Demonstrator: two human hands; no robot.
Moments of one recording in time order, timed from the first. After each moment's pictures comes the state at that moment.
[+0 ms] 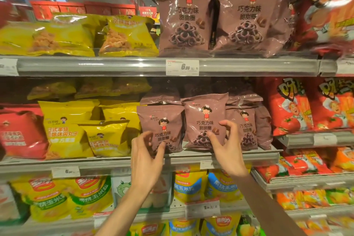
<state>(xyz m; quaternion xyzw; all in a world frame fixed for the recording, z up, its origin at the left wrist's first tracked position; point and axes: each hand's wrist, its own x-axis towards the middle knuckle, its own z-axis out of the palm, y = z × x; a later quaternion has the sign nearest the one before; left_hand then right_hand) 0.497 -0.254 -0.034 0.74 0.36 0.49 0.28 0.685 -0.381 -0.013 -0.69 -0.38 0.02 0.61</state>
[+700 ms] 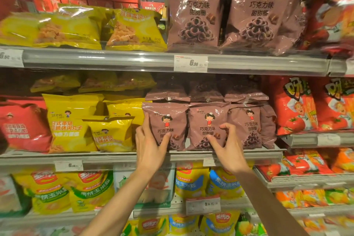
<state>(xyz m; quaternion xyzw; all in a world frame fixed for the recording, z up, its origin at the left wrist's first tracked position) 0.515 -0.218 -0.040 0.77 0.37 0.46 0.25 0.691 -0.379 -0.022 -0.79 -0.38 0.03 0.48</state>
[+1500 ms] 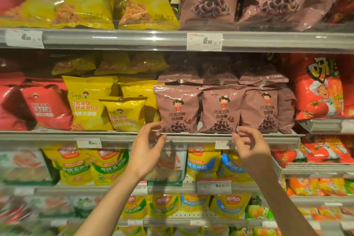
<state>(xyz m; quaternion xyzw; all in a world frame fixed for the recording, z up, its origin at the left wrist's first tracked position) 0.440 -0.240 -0.052 0.78 0.34 0.41 0.34 0.668 -0.417 -0.053 -0.72 -0.35 -0.01 0.60</state>
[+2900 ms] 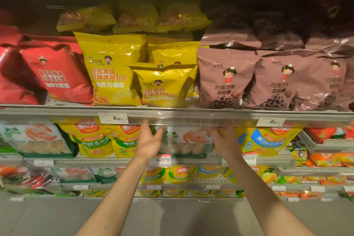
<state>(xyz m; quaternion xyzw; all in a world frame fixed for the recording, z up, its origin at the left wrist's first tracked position) 0.383 -0.144 -0.149 0.66 0.51 0.27 0.49 0.576 -0.278 -0.157 -0.79 -0.27 0.20 0.52</state>
